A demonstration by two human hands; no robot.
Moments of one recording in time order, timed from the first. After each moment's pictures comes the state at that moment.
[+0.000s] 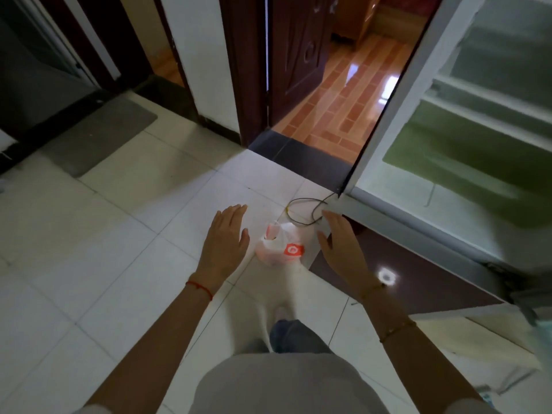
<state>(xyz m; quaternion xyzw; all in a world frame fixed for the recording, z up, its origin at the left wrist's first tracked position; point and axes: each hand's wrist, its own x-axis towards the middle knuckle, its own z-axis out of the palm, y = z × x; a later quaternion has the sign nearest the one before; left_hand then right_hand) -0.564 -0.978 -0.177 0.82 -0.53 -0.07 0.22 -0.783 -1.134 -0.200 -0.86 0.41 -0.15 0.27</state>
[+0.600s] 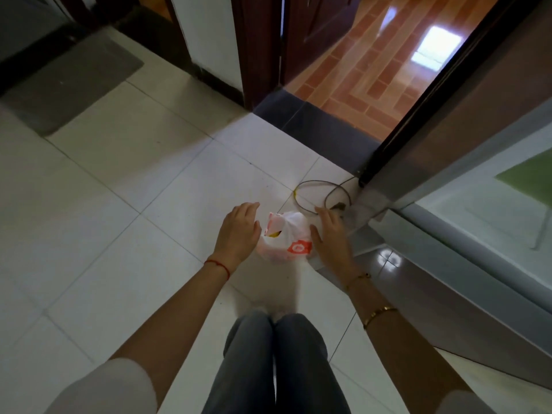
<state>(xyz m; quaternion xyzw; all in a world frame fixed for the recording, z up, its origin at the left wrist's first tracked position) -0.485 -1.132 -0.390 0.84 -0.49 -0.15 0.16 -0.672 -1.257 -0.398 -0.85 0.42 -0.09 0.29</state>
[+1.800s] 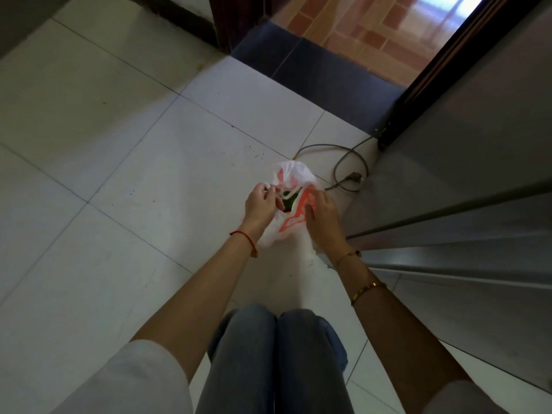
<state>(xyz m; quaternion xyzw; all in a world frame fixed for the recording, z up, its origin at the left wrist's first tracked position) -0.478 -1.257 -0.649 0.79 -0.16 -0.42 0.42 -0.614 -1.319 -0.676 -0.81 0.47 -0.09 0.33</state>
